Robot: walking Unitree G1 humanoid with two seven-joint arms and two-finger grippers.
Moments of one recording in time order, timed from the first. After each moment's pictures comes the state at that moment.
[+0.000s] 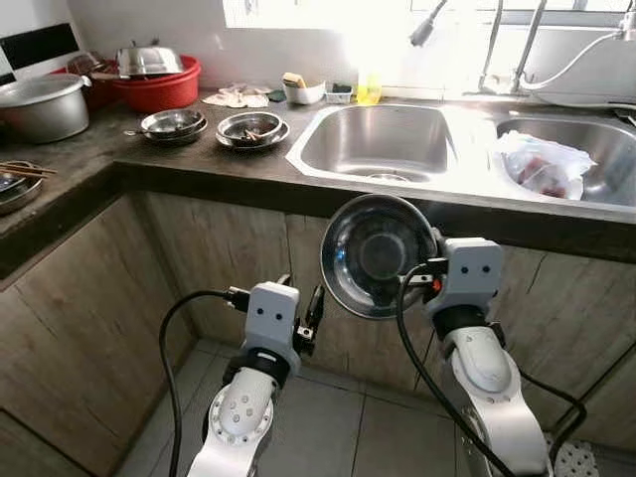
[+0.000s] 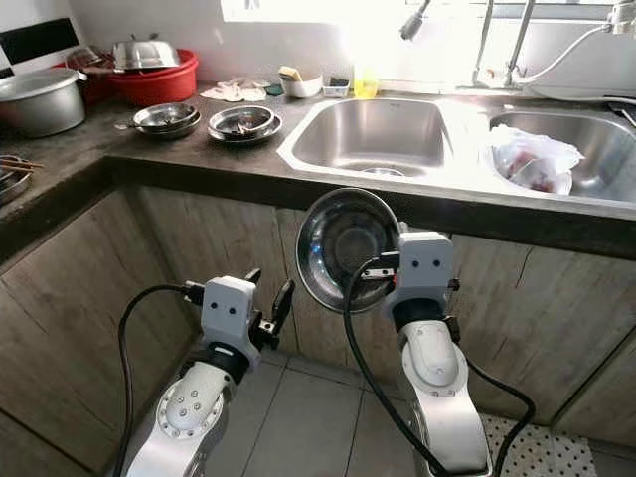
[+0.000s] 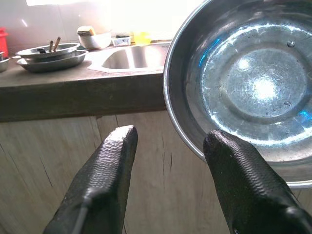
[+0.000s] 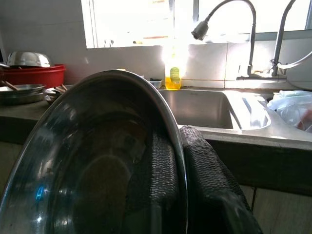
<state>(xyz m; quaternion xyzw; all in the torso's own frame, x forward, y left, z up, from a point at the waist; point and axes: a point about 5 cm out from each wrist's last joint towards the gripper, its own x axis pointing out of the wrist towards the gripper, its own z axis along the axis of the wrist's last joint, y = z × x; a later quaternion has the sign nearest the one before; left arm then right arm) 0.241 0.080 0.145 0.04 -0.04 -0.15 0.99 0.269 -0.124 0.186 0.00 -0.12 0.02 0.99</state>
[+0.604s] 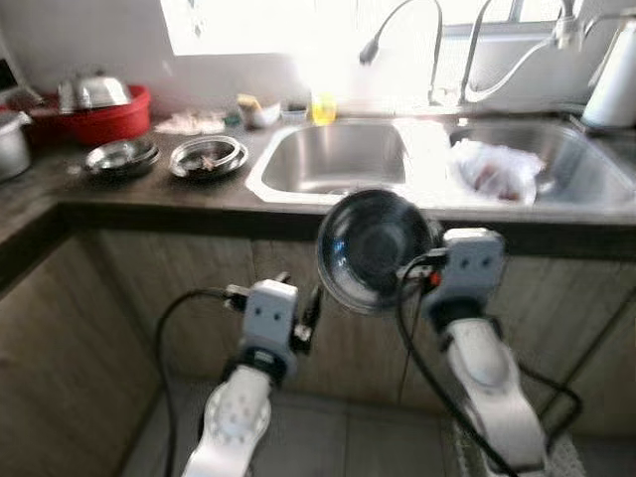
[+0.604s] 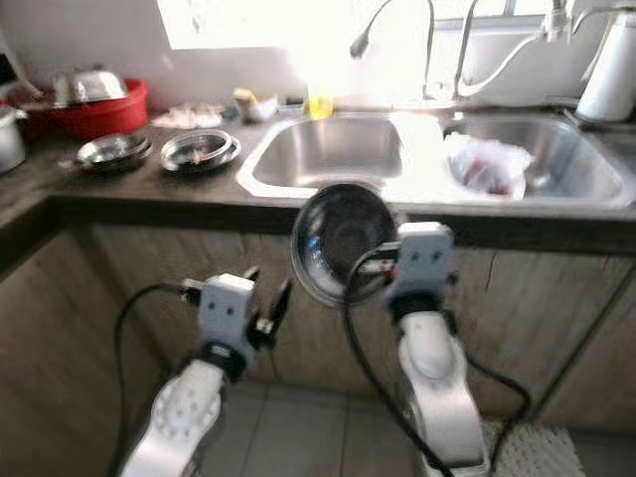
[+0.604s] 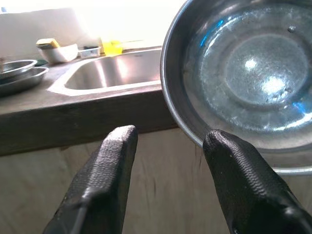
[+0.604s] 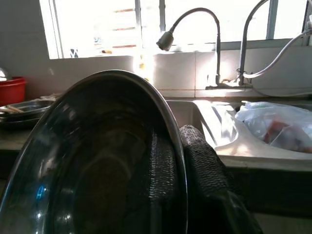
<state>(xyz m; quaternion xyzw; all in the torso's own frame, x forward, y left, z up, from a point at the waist) 0.242 0.084 0.146 0.04 -0.05 -0.15 0.99 0.273 -0.122 0.196 0.00 -0.13 0.02 0.99</state>
